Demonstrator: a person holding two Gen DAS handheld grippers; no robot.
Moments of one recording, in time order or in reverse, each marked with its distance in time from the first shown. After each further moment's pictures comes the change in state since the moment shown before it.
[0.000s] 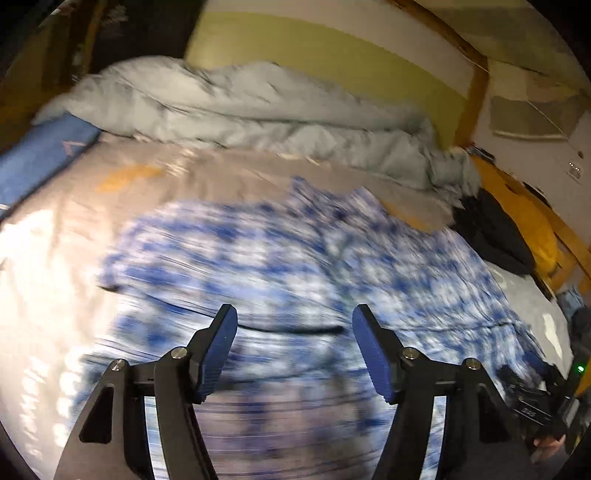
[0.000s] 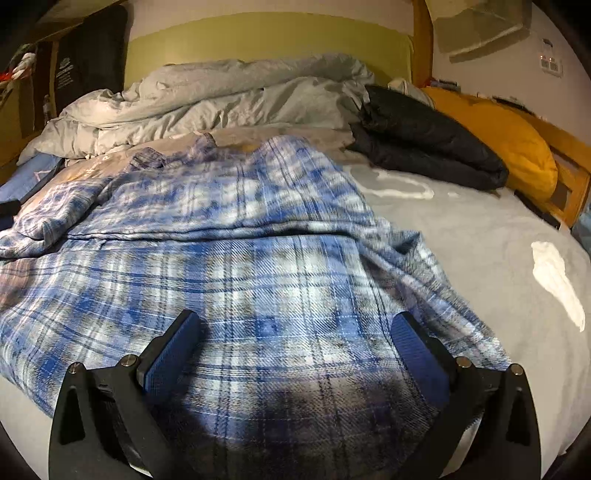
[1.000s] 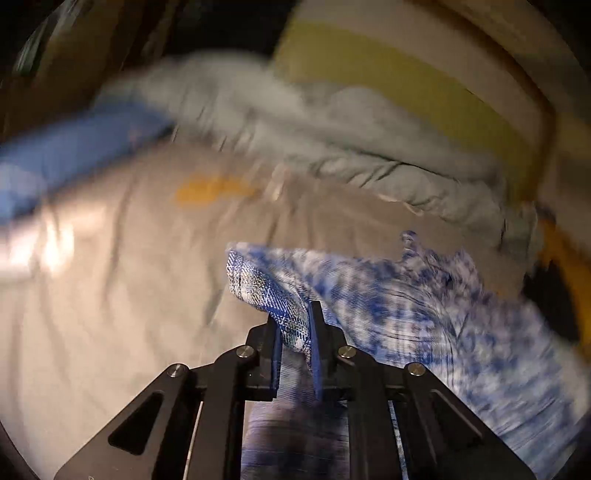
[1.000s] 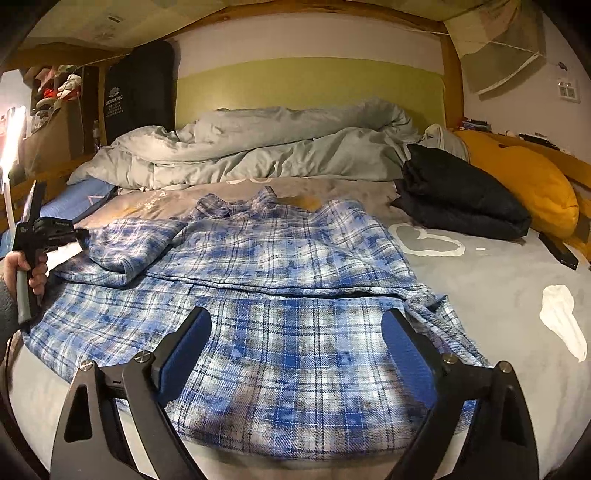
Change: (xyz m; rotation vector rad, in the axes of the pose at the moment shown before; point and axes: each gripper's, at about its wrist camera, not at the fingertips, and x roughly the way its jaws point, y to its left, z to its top) left arm 0.037 0.093 0.043 -0.087 -0.104 0.181; right arm -0.054 0.022 0.020 -0.003 -0.125 0.182
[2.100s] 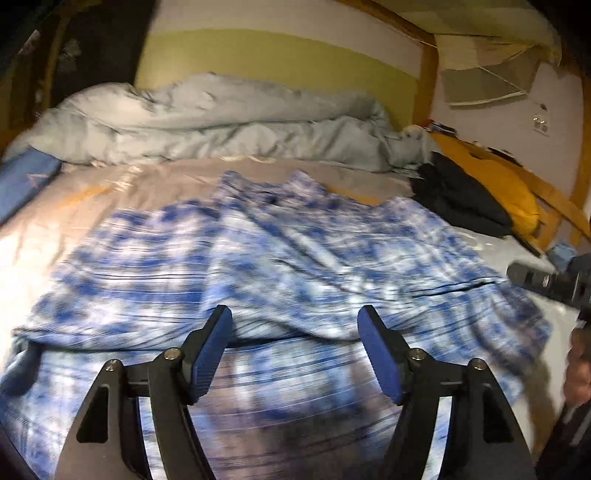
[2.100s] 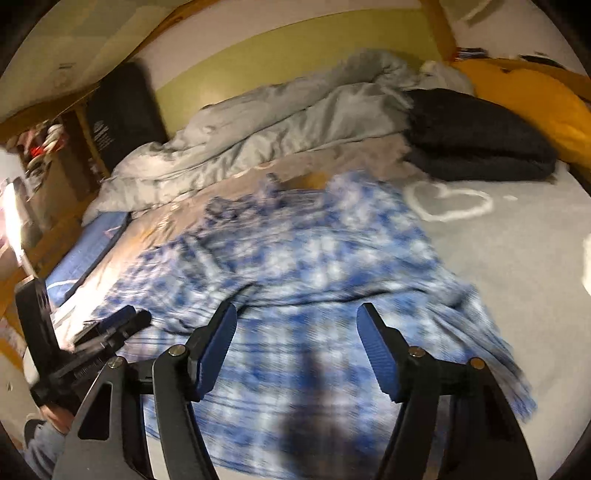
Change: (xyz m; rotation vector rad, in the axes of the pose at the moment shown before) left arm -0.057 -0.156 -0.105 0.231 0.029 -0.251; right arm 0.041 -0.022 0.040 0.189 0.151 0.189
